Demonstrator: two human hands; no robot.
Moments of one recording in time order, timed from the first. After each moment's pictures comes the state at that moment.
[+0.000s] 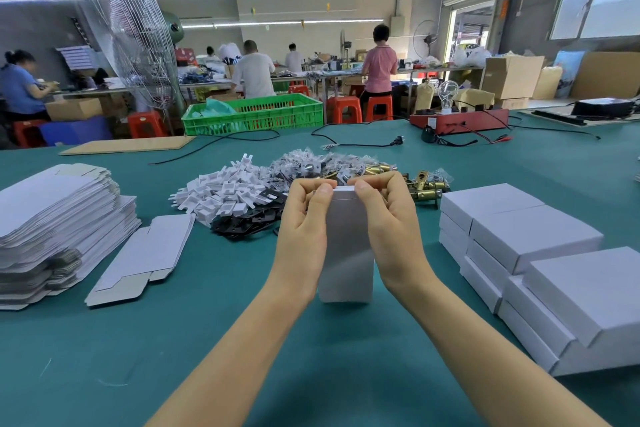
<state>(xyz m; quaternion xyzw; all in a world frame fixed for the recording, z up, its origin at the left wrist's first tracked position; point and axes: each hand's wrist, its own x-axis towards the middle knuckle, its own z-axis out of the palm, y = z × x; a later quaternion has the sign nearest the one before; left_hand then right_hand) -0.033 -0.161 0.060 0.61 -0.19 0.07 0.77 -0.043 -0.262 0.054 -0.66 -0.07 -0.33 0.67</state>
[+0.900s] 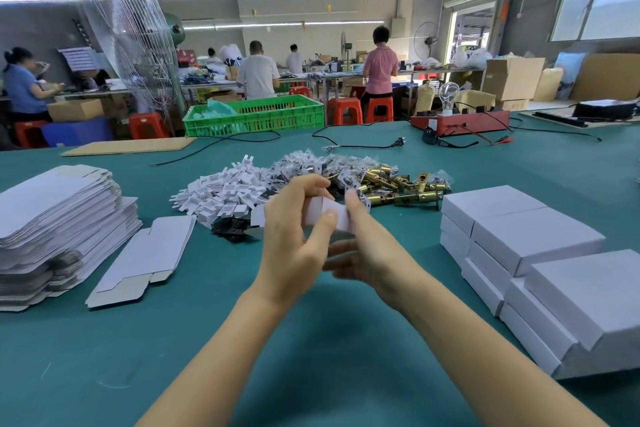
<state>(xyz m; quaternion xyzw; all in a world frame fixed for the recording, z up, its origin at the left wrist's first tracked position) -0.023 -0.140 0.052 0.70 -0.34 0.31 0.54 -0.035 -0.257 0.045 -0.67 0.06 0.03 0.74</state>
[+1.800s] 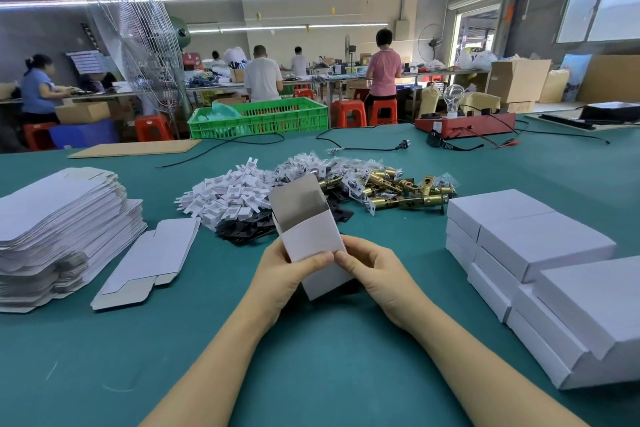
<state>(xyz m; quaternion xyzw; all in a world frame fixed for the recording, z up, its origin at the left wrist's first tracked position) 0.018 -0.116 -0.011 0.66 -0.17 -0.02 0.73 -0.025 -0.277 -0.012 -0.70 -0.10 -0.08 0.70</state>
